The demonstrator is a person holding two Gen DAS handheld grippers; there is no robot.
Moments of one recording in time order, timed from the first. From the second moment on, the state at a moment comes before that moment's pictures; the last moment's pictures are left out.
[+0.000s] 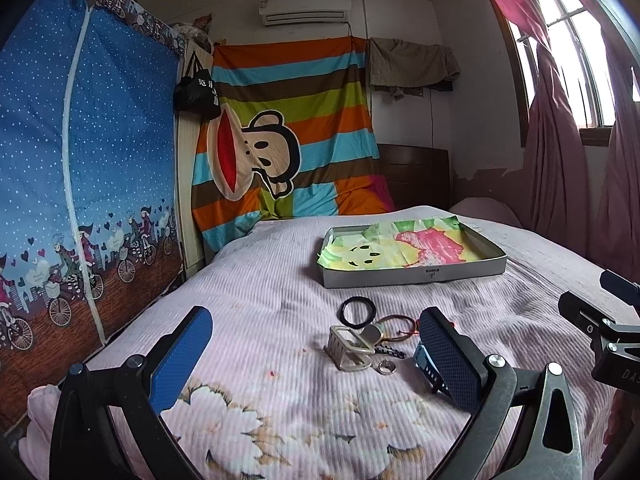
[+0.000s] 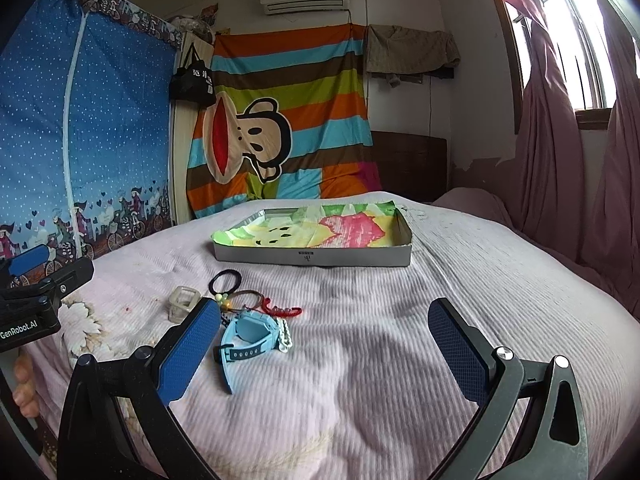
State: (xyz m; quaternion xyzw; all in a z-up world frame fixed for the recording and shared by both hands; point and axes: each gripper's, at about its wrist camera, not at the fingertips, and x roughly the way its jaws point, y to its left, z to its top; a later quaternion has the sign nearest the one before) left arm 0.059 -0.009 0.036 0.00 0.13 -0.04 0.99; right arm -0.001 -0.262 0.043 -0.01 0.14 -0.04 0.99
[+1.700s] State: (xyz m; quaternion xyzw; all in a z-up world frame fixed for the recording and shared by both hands) left arm 0.194 -0.005 -0.024 -0.11 0.38 -0.19 0.90; right arm 0.153 -0.236 -0.039 -0.02 0.34 0.20 0.92
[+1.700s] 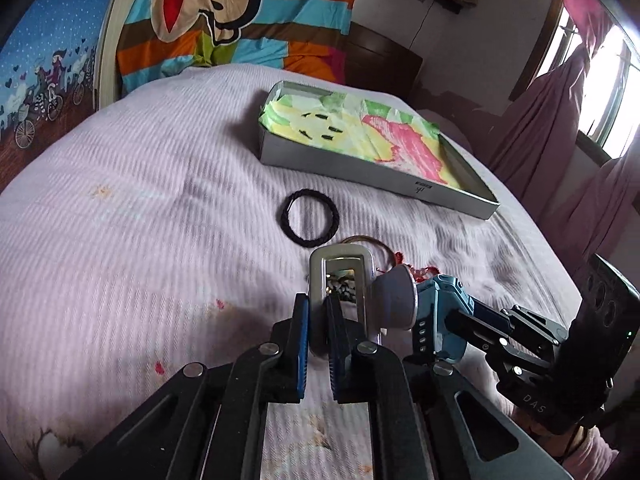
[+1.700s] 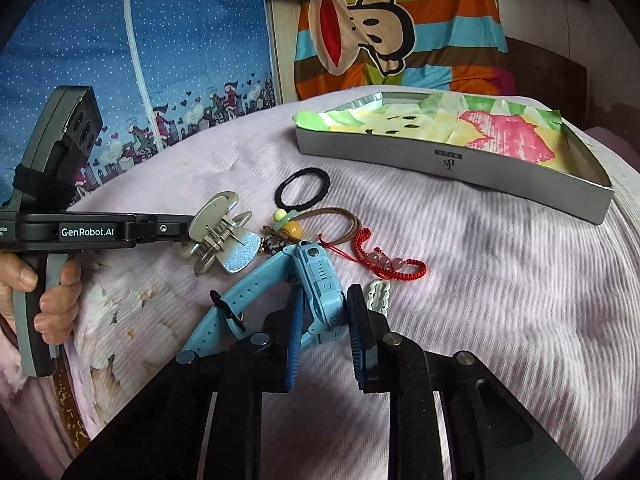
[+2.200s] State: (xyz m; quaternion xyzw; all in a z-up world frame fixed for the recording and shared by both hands) left arm 0.303 -0.033 0.048 -0.11 0.29 -0.17 0.94; right arm 0.211 -0.292 0.034 0.10 0.21 0.07 0.97
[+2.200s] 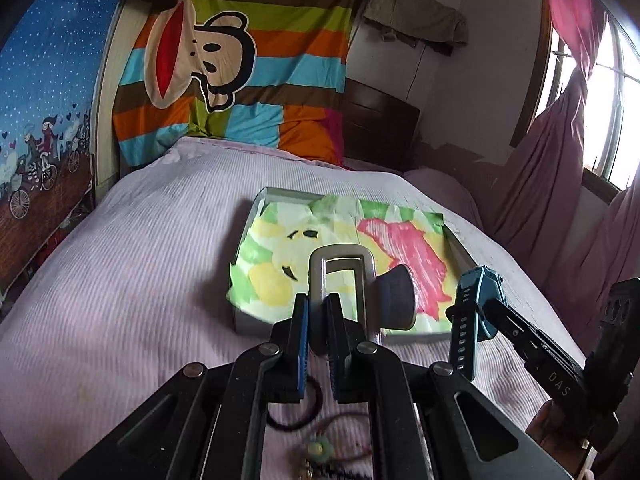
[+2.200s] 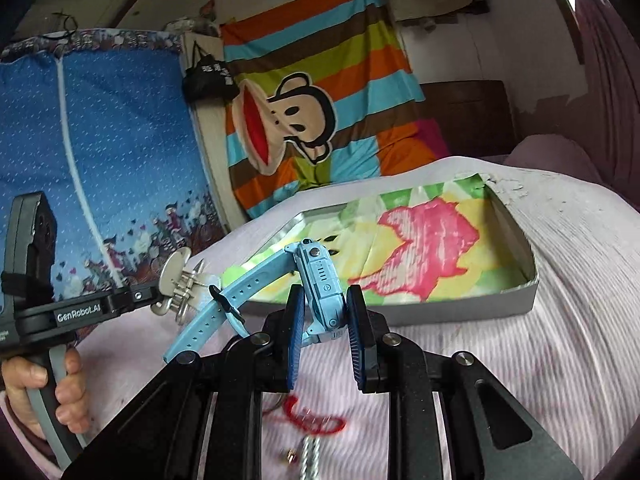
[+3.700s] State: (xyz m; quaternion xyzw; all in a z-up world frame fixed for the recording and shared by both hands) left arm 0.177 -0.018 0.038 -0.07 0.14 -0.08 0.98; right arm 0.129 -0.292 0.032 0.06 0.10 -0.01 0.99
